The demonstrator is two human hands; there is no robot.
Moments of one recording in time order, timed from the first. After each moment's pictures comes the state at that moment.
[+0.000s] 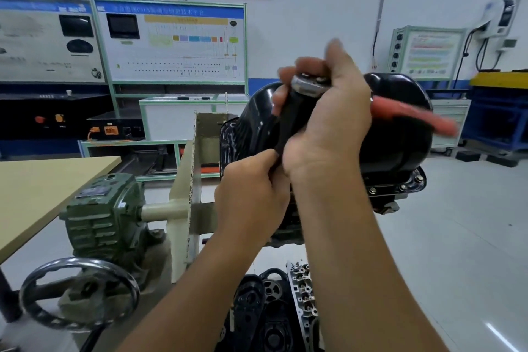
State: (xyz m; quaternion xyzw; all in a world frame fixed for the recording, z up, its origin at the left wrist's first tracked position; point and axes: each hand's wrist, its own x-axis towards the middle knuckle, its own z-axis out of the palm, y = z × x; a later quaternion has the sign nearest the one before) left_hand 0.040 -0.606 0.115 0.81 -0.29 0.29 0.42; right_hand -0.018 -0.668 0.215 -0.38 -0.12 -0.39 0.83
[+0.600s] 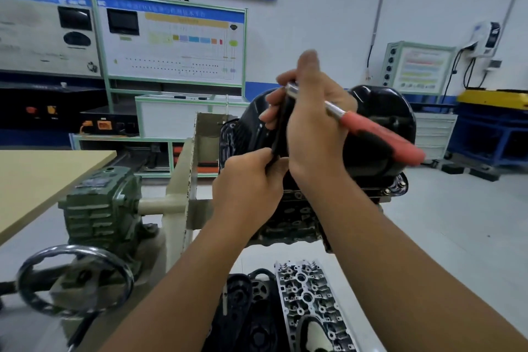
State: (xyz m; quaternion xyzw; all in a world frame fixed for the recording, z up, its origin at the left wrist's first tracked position) left_hand 0.027 -0.591 0.119 0.77 -0.32 0.29 0.47; right_hand -0.018 -0.666 0.198 -0.56 -0.16 -0.50 0.64
